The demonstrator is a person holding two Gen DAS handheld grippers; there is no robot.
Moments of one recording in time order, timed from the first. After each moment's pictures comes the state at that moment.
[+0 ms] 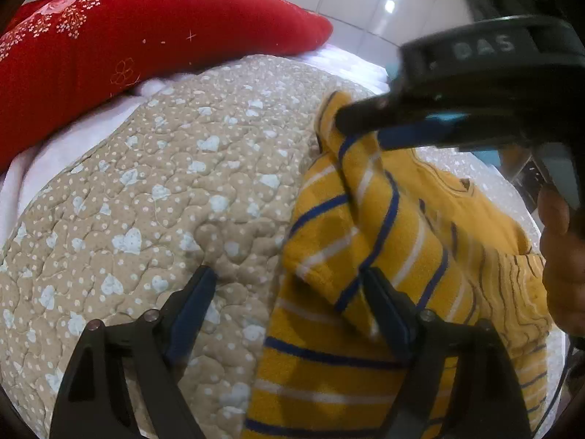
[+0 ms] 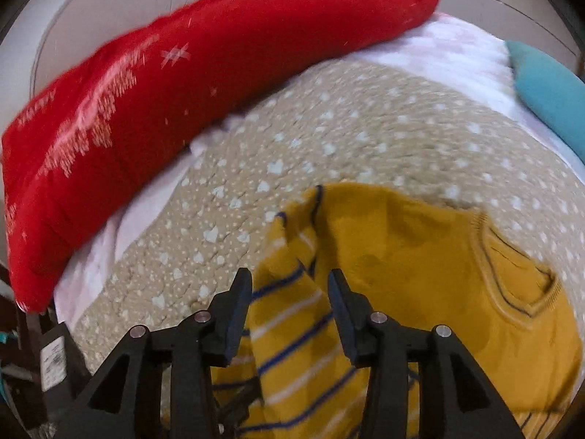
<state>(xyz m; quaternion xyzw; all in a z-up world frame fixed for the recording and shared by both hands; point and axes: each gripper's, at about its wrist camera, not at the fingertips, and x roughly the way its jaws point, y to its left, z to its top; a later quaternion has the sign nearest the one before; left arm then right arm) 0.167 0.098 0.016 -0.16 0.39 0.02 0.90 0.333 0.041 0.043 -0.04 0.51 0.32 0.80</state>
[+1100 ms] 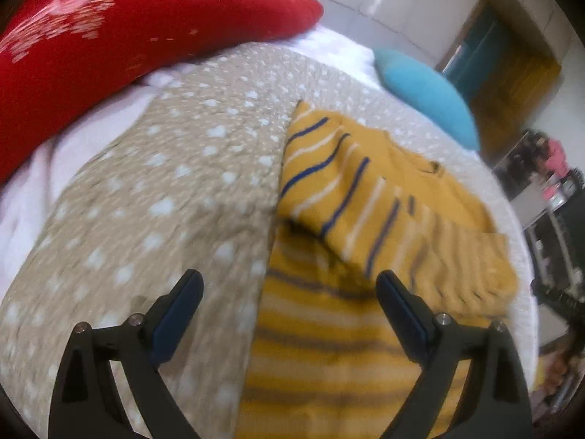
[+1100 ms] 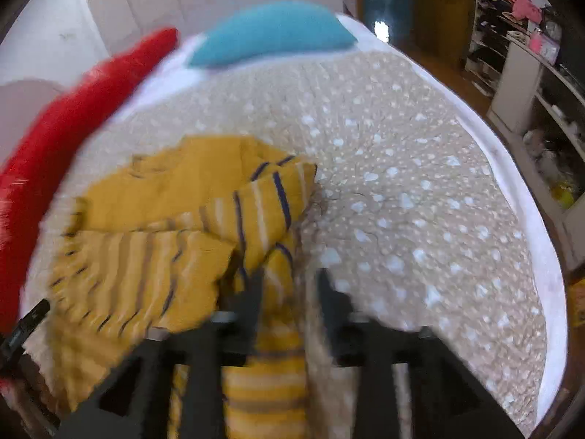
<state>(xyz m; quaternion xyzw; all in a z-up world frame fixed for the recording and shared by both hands) 0.130 0.114 0.053 -0.19 0.44 -0.02 0.88 0.150 -0.293 0.032 0.14 0.47 -0.01 0.87</state>
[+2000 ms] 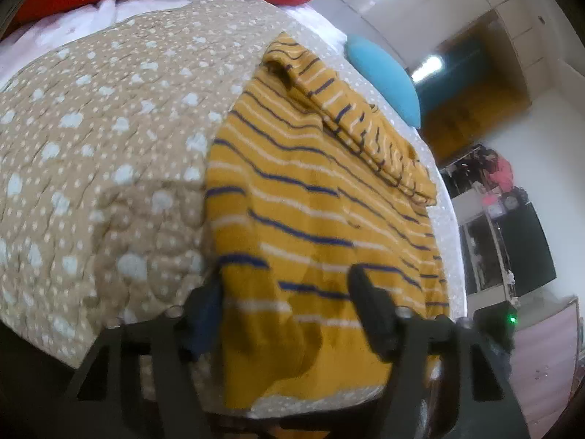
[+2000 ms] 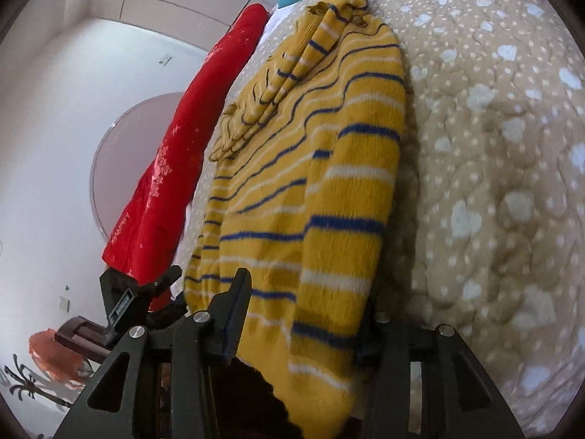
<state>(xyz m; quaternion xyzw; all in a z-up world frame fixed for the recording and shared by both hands) -0.051 0.087 0.019 -0.30 0.45 -0.10 0.83 -0.044 -0.252 -0.074 0.39 0.45 0.26 0.76</state>
